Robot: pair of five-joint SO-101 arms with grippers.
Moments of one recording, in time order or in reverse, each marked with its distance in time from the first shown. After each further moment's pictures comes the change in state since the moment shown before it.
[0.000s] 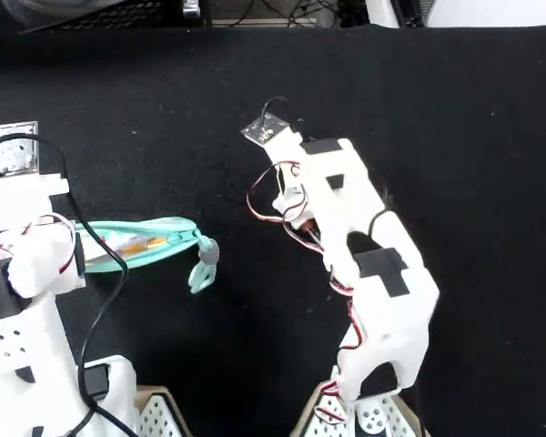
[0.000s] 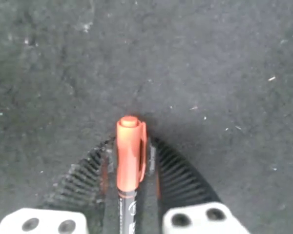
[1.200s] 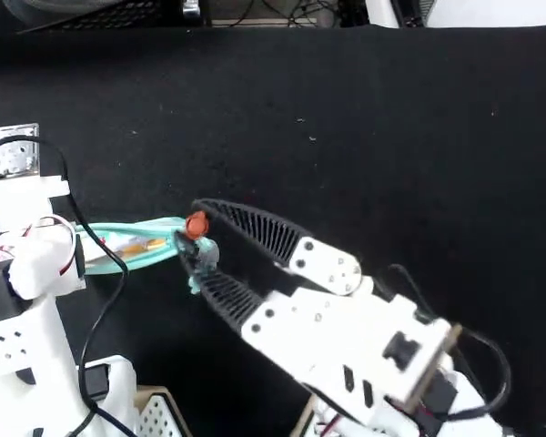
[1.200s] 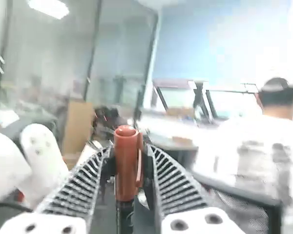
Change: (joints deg) left arm 0.0 -0.1 0.9 0.0 -0.2; right arm -43.2 -104.7 41.8 -44.0 -20.3
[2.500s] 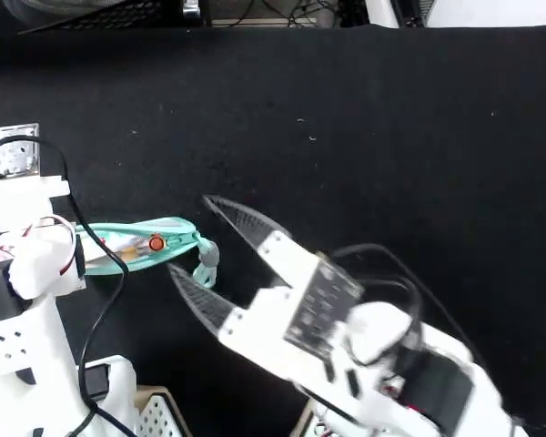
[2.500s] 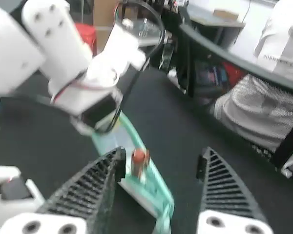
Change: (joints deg) left arm 0.0 0.0 0.1 0.0 0.0; right arm -1.6 11.3 -17.8 42.9 0.4
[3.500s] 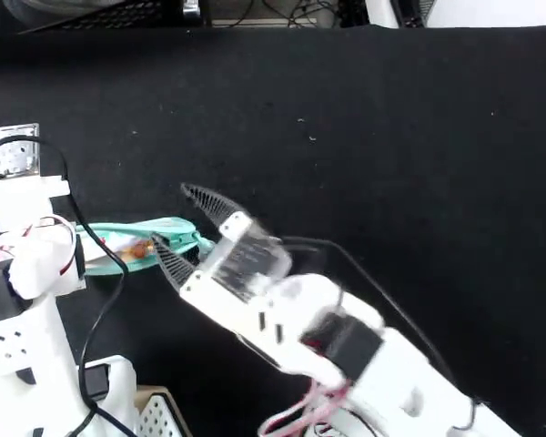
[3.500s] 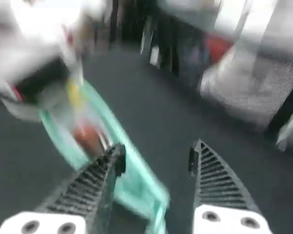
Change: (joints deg) left arm 0.0 0.0 0.0 0.0 0.0; right arm 4.9 8.0 23.6 -29.5 -0.2
